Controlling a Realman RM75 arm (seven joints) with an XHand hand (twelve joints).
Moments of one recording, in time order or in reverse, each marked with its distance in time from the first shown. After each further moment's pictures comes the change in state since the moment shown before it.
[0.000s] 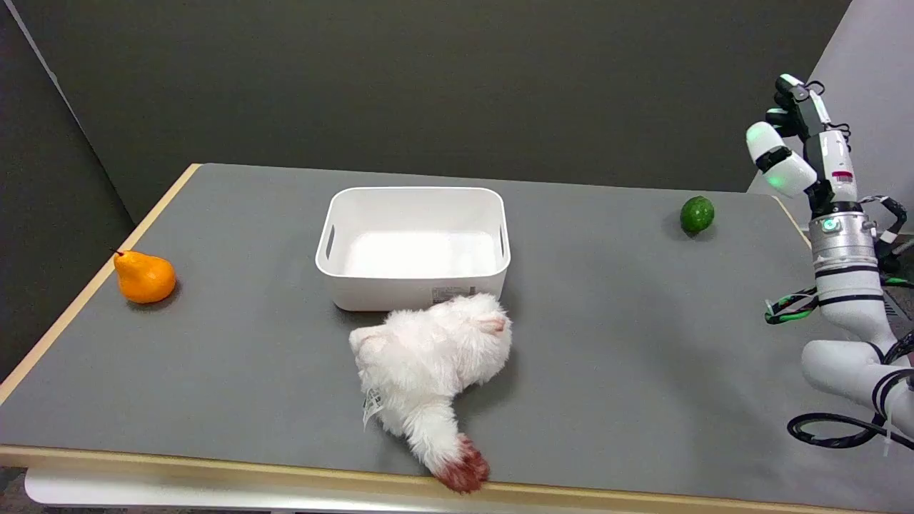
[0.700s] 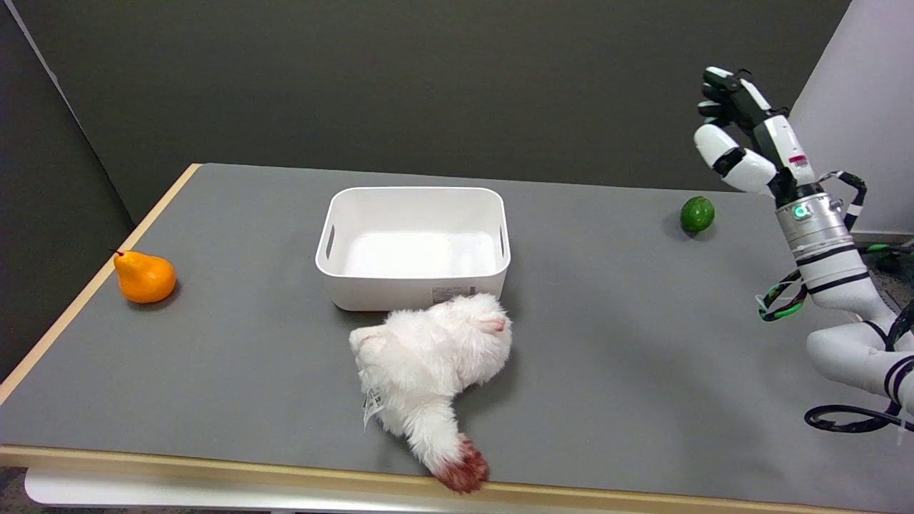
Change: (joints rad) arm -0.017 0.054 -0.002 0.124 -0.249 -0.033 0.177
